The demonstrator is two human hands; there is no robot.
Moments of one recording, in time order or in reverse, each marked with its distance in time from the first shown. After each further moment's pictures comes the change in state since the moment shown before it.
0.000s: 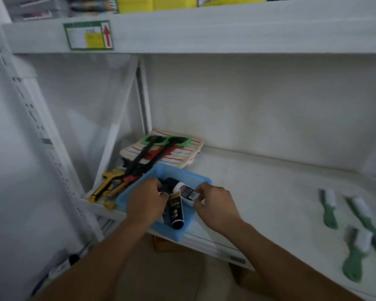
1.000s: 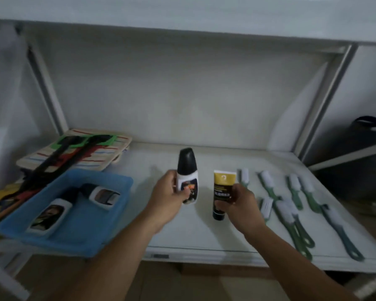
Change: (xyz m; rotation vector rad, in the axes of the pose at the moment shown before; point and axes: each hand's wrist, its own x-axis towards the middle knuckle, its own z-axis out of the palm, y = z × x) left_hand -0.043 0.180 0.118 -0.827 -0.479 0.193; right_hand -0.096 0.190 -0.096 0.478 0.320 0.565
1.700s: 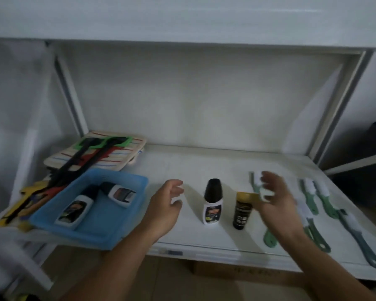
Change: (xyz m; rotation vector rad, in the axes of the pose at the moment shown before) left_hand -0.028 -0.022 -0.032 0.192 0.026 0.009; right_hand -0.023 -0.015 -0.040 0.024 0.190 -0.156
